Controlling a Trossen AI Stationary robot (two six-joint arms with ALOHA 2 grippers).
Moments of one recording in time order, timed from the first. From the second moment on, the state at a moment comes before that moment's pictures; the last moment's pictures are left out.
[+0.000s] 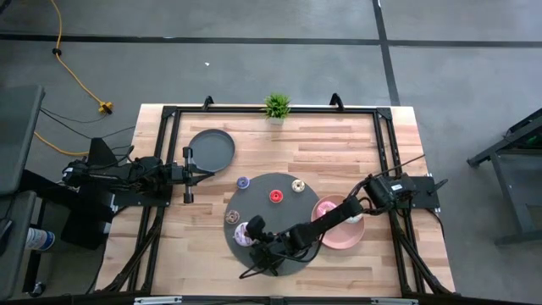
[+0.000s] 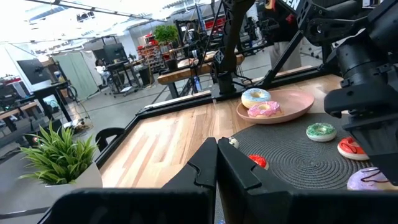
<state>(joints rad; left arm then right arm) -0.09 0.01 0.02 0.03 -0.17 0.28 0.46 2.33 1.64 -0.16 0.47 -0.48</state>
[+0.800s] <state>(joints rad) -0.09 0.01 0.02 0.03 -0.17 0.28 0.46 2.33 1.64 -0.15 0.50 -0.50</state>
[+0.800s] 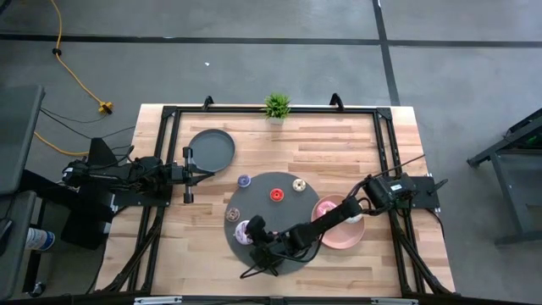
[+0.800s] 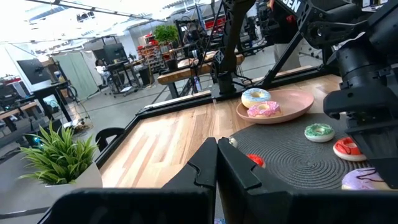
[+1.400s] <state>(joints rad) -0.09 0.01 0.02 0.03 -0.17 0.28 0.47 2.22 1.64 -0.28 0.62 -0.40</state>
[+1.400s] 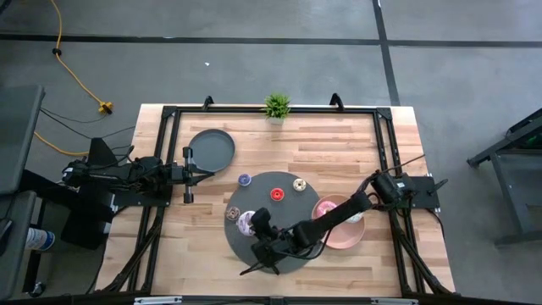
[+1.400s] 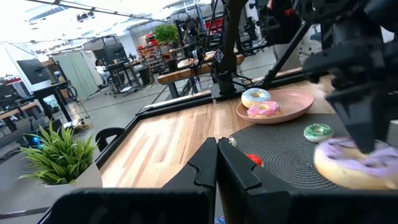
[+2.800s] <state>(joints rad) -0.09 0.01 0.02 0.03 -0.17 0.28 0.56 1.62 1.14 -0.85 0.12 1.00</state>
